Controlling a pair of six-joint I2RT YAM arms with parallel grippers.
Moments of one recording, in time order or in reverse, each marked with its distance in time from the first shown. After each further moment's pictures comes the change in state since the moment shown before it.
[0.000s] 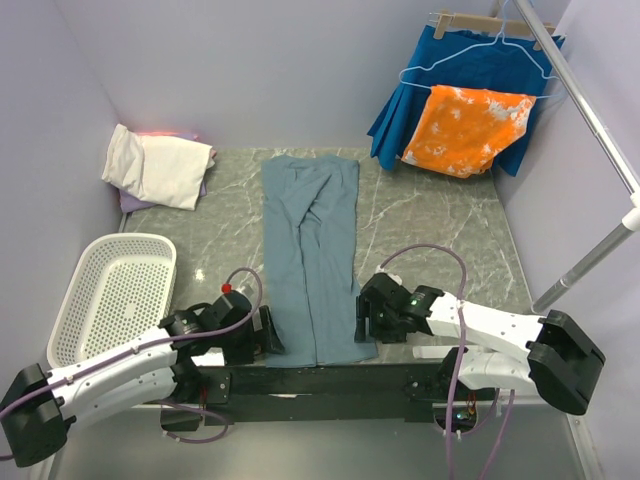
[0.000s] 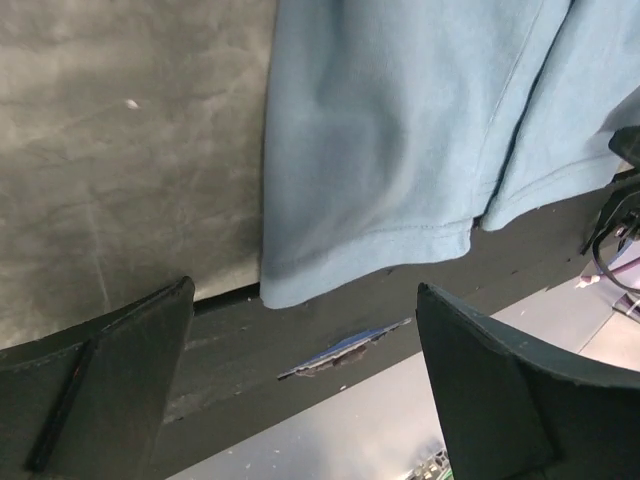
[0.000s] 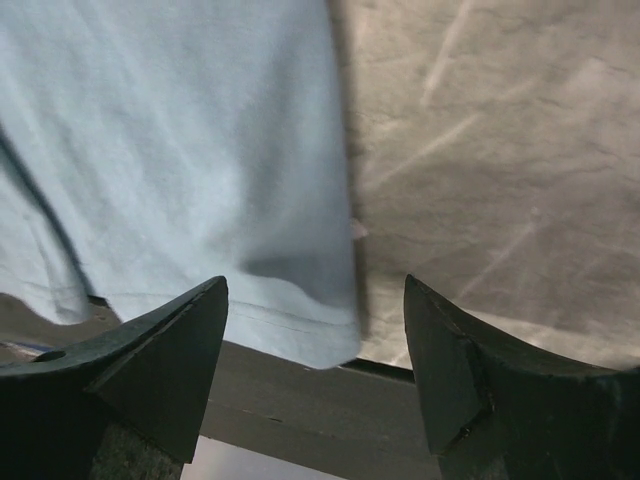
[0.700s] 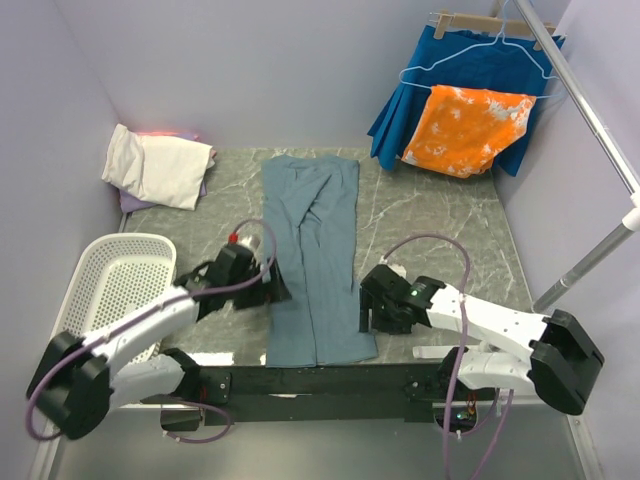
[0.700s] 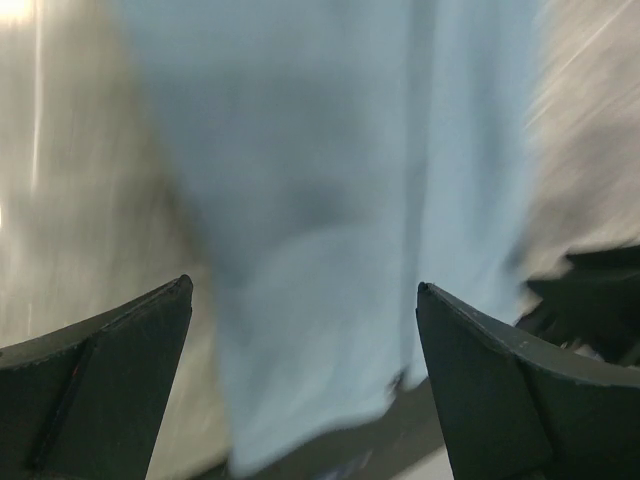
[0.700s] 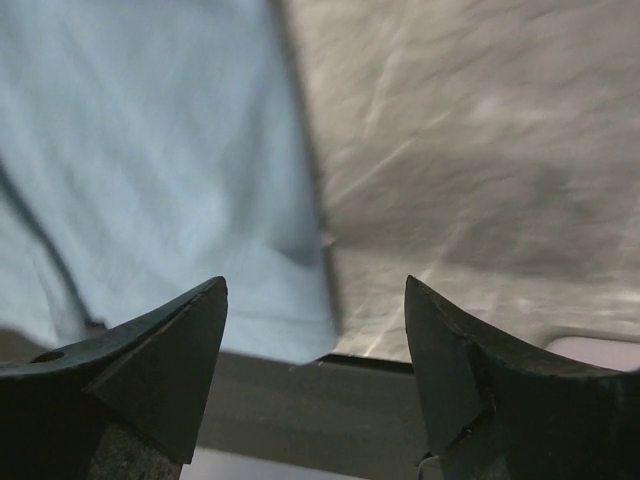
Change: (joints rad) left arm 0.278 0.362 0.286 0.253 -0.013 0.357; right arm -0.033 0.023 0.105 -0.126 0.093 -0.026
